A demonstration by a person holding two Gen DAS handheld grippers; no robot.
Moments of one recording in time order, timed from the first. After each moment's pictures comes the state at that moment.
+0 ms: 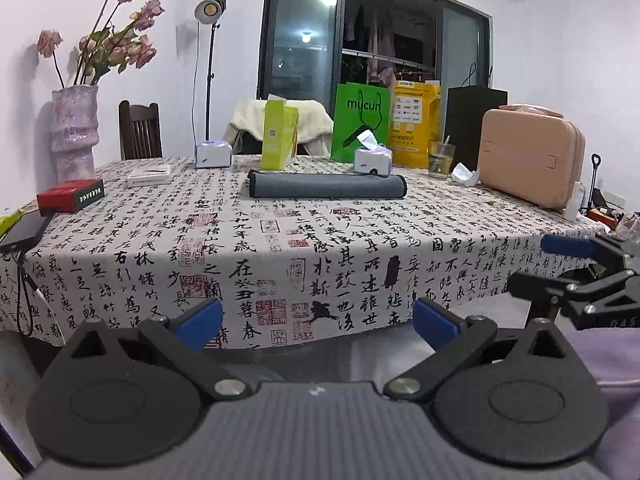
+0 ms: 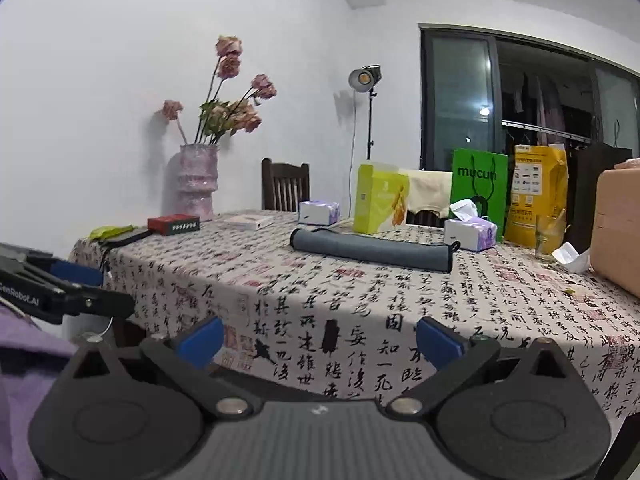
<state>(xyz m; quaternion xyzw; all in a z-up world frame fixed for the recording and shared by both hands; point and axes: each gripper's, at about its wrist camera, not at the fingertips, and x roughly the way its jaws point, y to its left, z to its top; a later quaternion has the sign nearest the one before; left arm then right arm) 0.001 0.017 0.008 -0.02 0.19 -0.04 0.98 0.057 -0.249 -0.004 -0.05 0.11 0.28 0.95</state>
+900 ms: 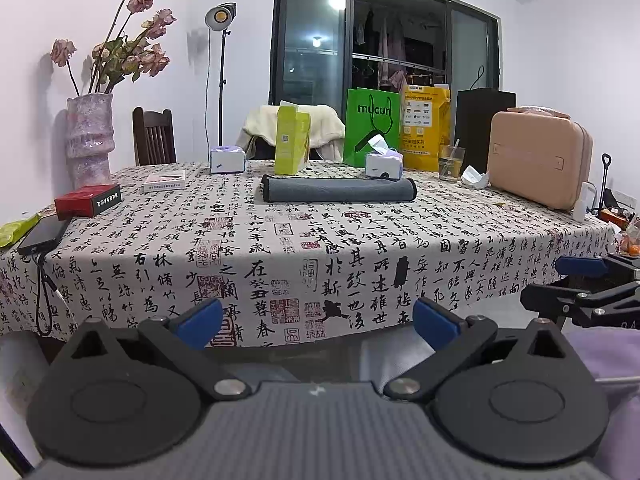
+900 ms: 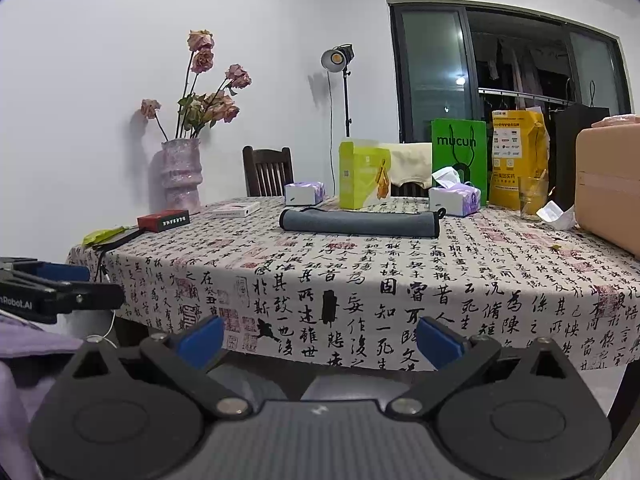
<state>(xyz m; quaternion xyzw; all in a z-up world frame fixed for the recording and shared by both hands) -0.012 0.016 0.012 -0.01 0.18 -0.02 0.98 0.044 -0.257 -0.010 -0.01 0.15 0.25 0.96</state>
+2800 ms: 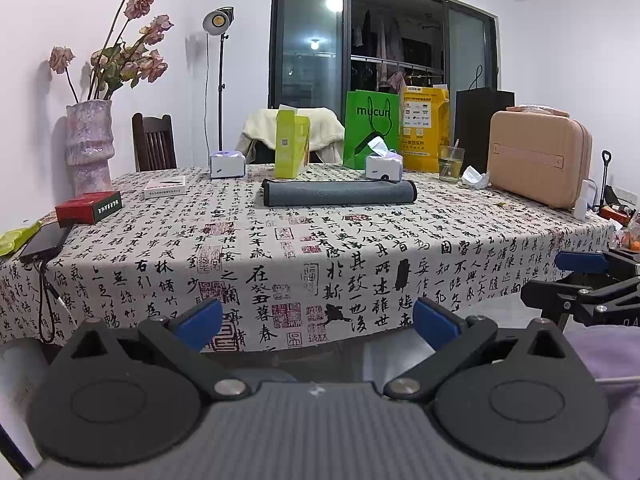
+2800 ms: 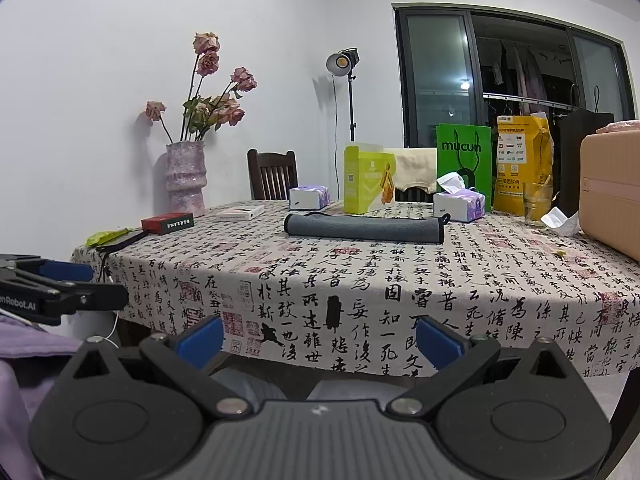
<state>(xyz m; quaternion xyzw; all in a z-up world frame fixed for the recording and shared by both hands) -0.013 0.016 0.016 0.00 0.18 -0.02 0.98 0.043 -0.255 -0.007 -0.01 0.14 0.26 0.96</state>
